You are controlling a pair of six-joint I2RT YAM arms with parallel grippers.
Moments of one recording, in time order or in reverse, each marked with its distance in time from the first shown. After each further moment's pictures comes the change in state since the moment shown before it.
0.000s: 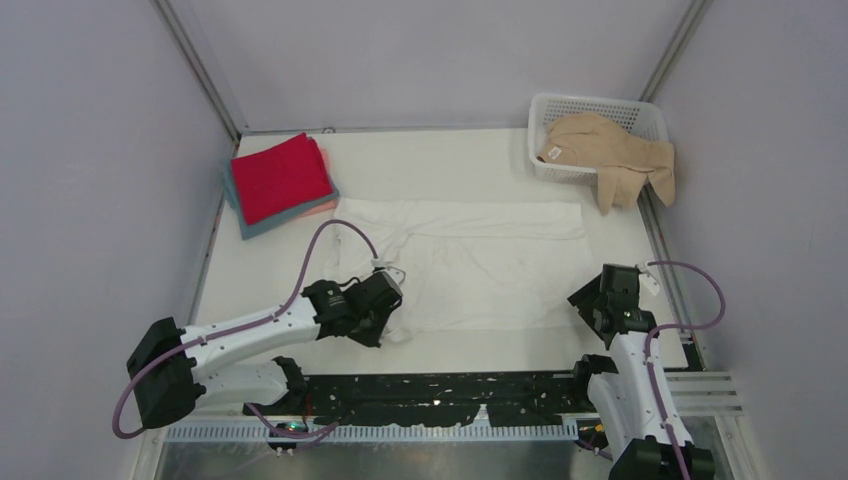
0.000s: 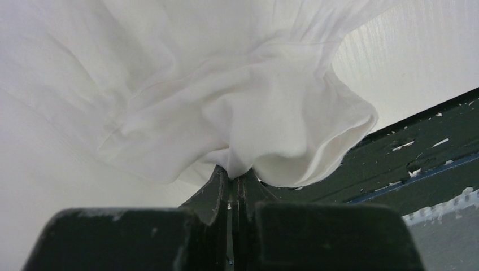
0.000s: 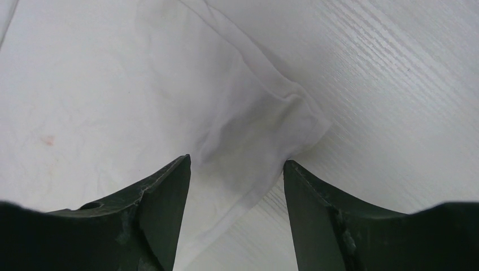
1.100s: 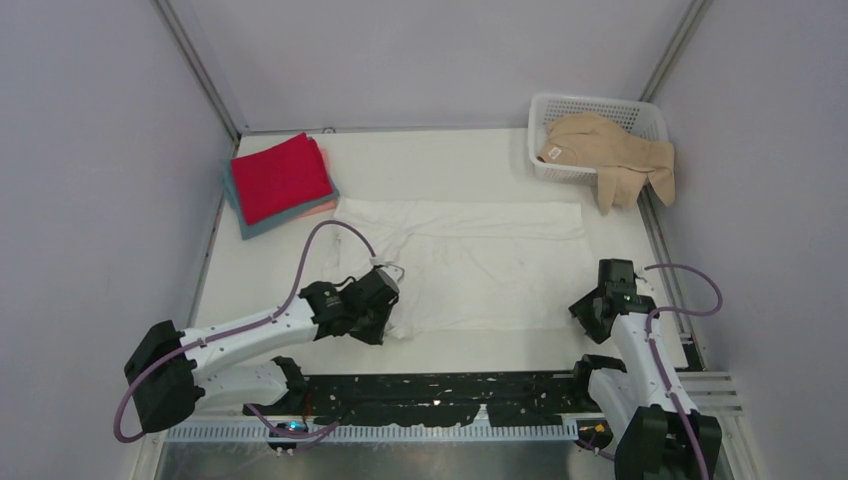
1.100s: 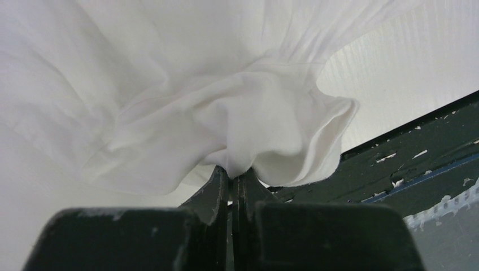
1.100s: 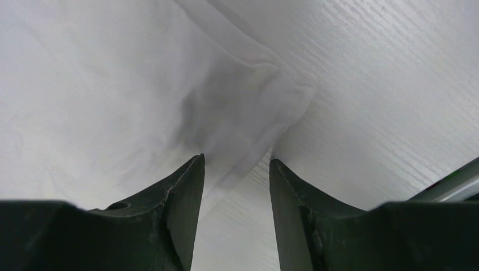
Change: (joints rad) left arm 0.032 -0.016 -0.040 0.088 0.039 -0.001; right arm 0.000 0.145 0.054 -0.144 -0.009 0.065
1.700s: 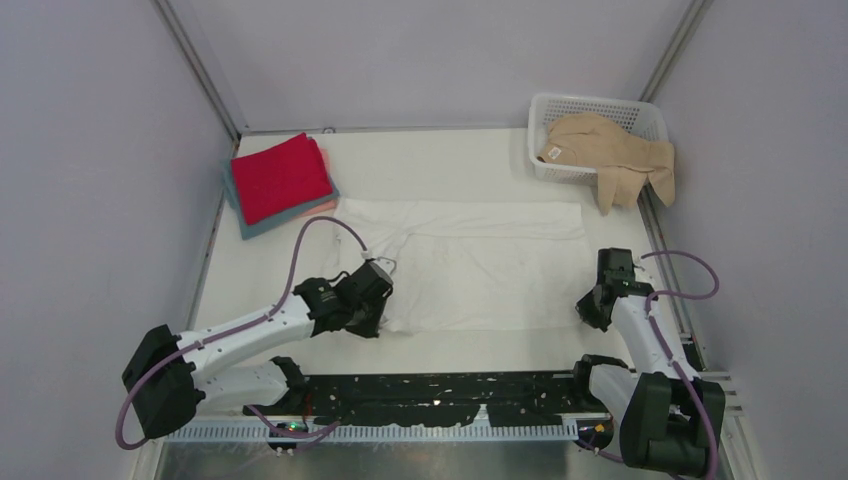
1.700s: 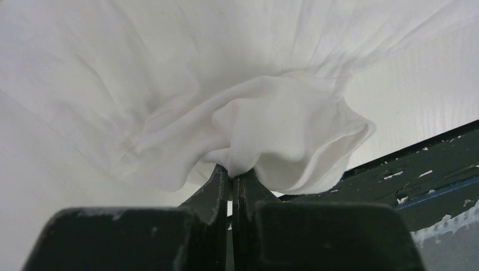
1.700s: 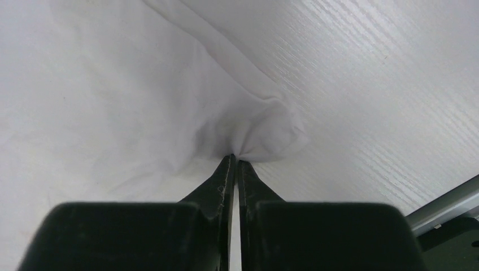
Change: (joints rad) left arm 0.068 -0.013 0.000 -0.003 -0.011 0.006; right arm -0.002 0.149 0.055 0.086 0.043 -0.068
